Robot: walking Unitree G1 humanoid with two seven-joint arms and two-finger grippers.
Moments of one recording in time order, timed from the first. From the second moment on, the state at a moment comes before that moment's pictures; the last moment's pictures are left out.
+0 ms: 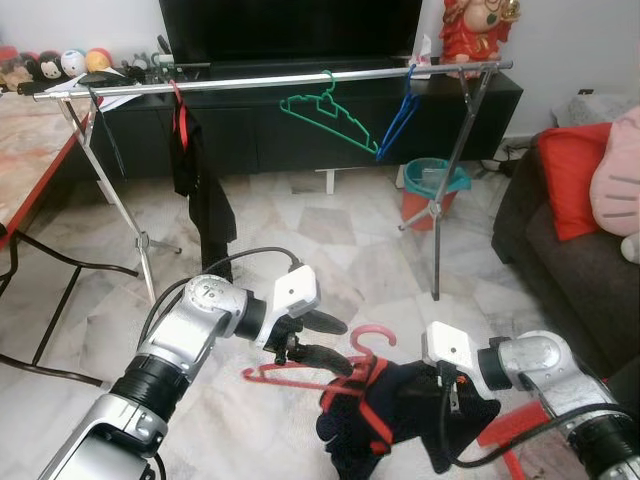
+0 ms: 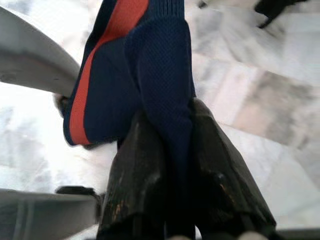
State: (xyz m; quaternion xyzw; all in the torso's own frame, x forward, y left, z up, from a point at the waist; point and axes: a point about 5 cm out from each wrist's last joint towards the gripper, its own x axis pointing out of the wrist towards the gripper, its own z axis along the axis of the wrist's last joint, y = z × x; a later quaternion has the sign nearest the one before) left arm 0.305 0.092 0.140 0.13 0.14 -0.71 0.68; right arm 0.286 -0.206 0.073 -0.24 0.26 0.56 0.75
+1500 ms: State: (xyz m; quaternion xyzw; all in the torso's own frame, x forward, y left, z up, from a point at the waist) left arm 0.332 0.141 0.071 -0.09 0.15 -0.24 0.95; right arm 0.347 -0.167 0.142 -0.25 0.12 0.43 0.86
